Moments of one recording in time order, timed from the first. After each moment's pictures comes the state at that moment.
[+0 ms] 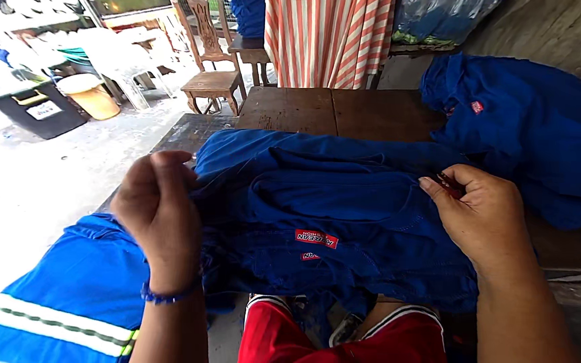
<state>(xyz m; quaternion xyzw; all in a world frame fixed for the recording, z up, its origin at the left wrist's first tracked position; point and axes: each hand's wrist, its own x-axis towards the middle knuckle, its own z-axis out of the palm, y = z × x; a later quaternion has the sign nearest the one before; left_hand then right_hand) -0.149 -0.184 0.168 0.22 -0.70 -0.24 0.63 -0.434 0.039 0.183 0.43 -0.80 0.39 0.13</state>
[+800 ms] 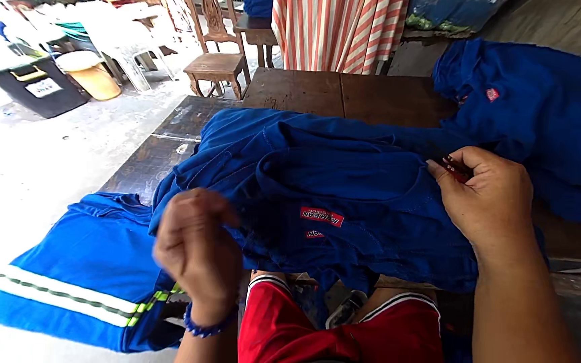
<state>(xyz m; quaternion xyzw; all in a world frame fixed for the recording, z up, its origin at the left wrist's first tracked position) -0.151 -0.114 0.129 0.15 -0.65 -0.35 0.66 -0.428 0.039 0.183 0.44 -0.81 0.35 0.15</state>
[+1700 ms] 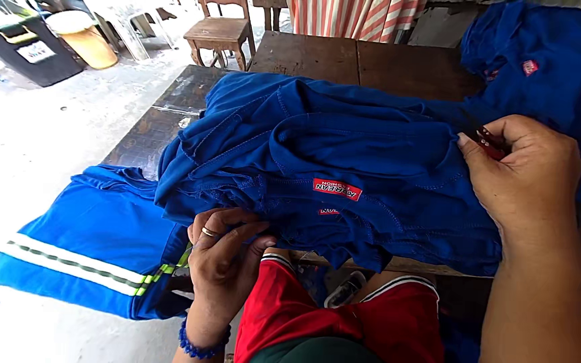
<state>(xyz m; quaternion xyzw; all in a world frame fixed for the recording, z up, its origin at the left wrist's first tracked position) -0.106 -0.089 0.079 0.22 -0.81 -0.16 0.52 -0.425 0.041 0.183 0.45 -0.82 0.33 0.15</state>
